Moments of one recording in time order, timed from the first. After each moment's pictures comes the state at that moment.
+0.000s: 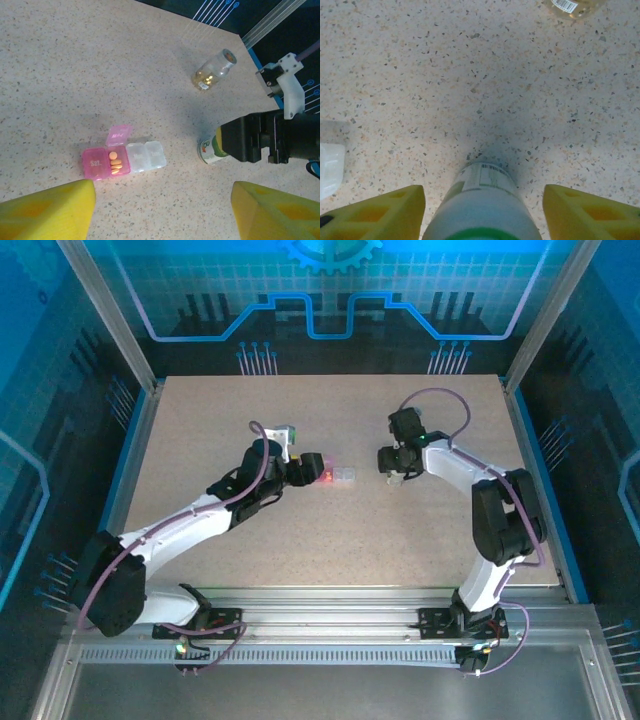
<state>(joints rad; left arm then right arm) -0.57 1.33 0.82 0.03 -0.01 -0.61 0.32 1.76 1.21 -0.54 0.13 0.25</state>
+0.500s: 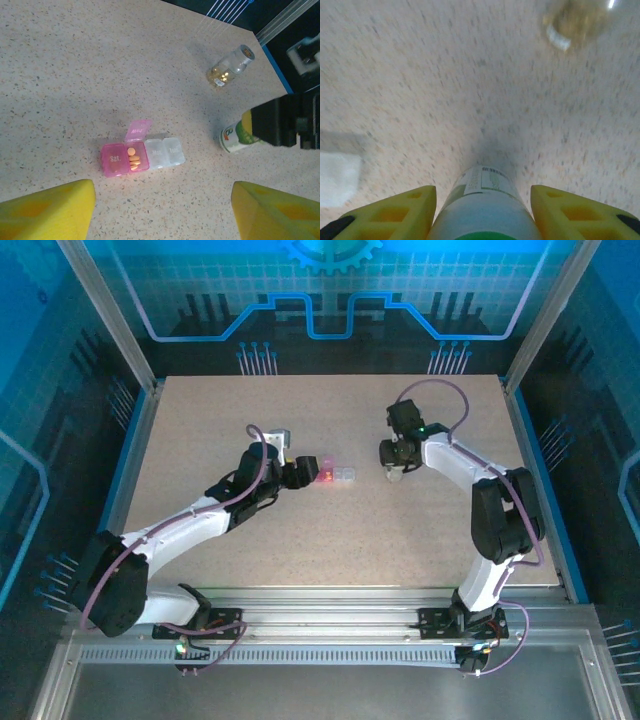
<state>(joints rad) -0.54 1.33 0.78 0.06 -0.01 -0.58 0.33 1.77 1.31 -0.59 0.14 0.21</state>
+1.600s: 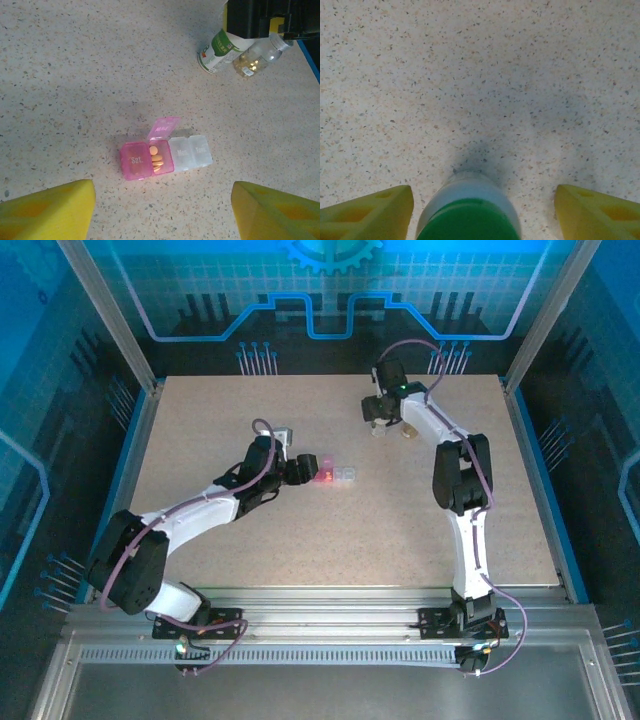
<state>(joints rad) -0.49 1.47 0.84 0.05 0.03 -0.56 0.27 2.29 2.01 -0.66 0.14 0.09</state>
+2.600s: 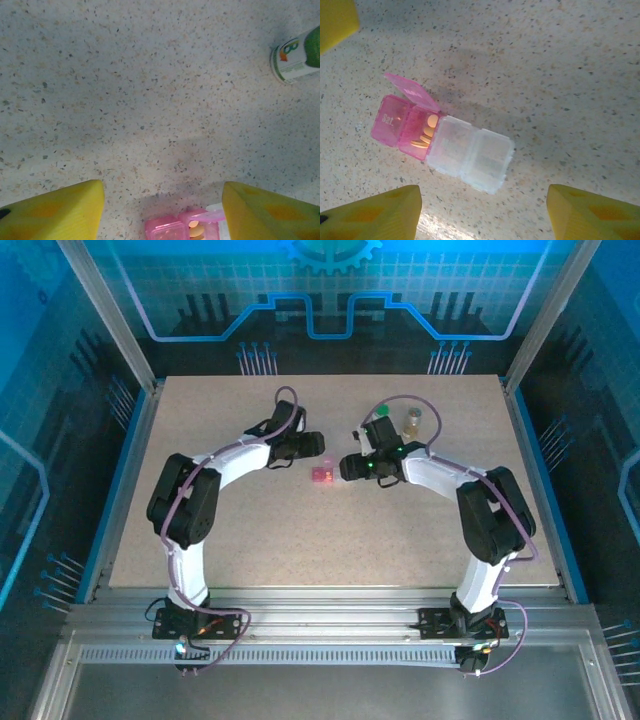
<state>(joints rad) -0.40 1.97 1.37 -0.27 0.08 -0.53 0.47 1.80 1.17 -0.32 -0.14 0.27</state>
